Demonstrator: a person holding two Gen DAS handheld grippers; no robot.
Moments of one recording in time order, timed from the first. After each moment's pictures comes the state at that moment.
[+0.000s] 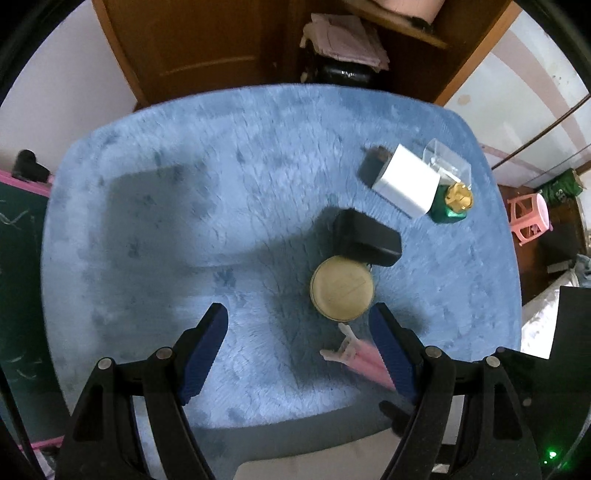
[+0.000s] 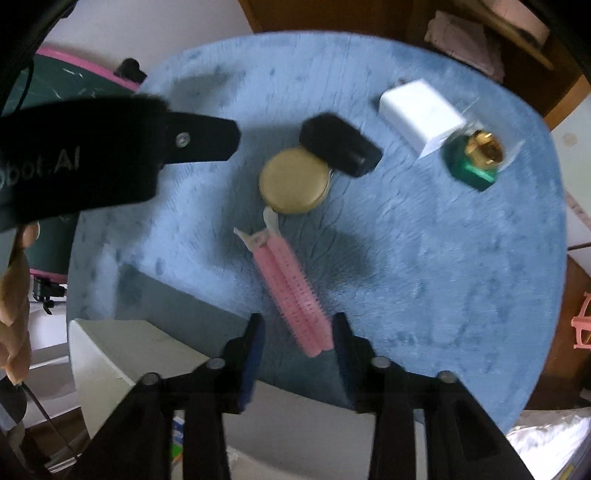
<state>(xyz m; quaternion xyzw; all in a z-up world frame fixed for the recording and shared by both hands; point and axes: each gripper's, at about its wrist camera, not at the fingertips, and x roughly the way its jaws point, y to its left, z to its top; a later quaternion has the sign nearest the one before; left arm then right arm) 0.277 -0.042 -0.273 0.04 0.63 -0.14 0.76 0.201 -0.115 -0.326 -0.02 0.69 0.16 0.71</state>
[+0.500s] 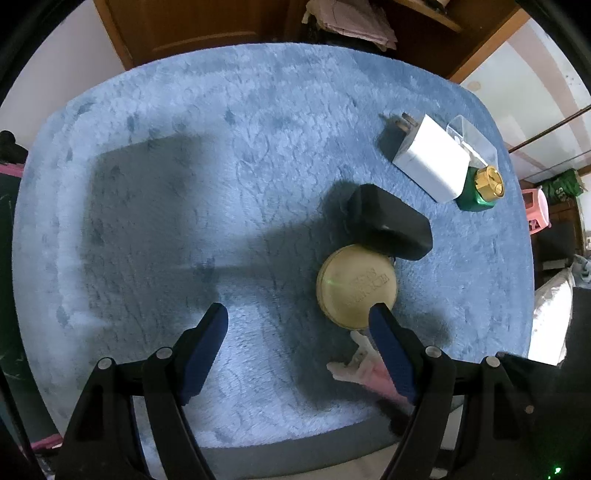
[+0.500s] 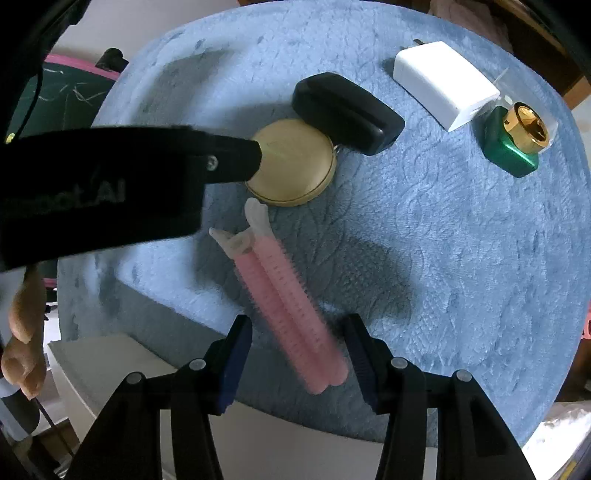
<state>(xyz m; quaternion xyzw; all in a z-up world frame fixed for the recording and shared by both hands) 0.282 -0.043 -0.309 0.03 0.66 -0.14 0.74 0.208 -0.101 -0.361 -0.01 0.70 0.15 0.69</state>
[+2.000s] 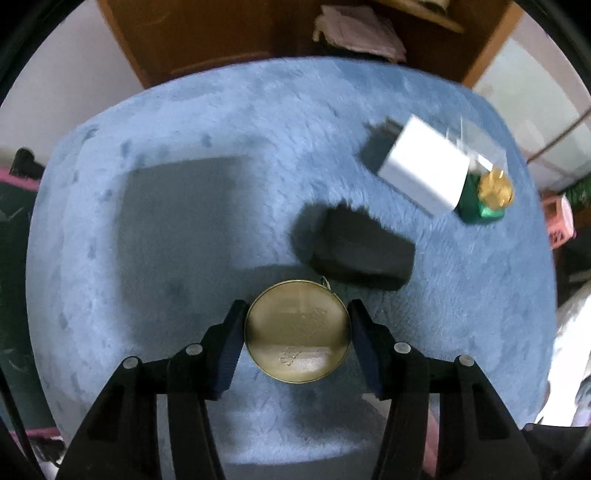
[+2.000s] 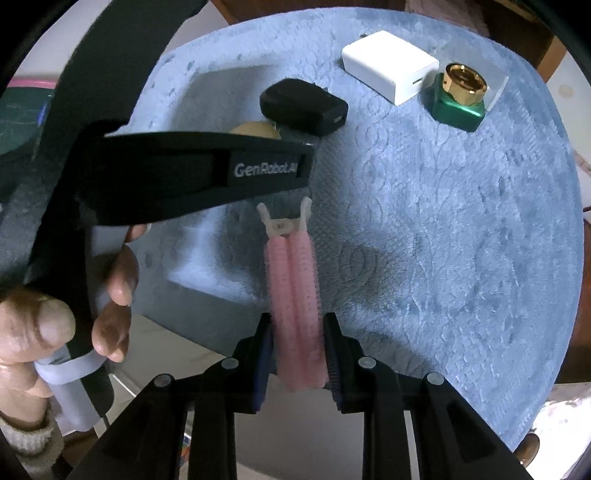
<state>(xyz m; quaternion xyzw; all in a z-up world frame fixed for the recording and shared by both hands) 0.283 -0.091 -0.323 0.05 0.62 -0.09 0.78 0.171 -0.154 -0.327 0.05 0.70 0.15 0.70</state>
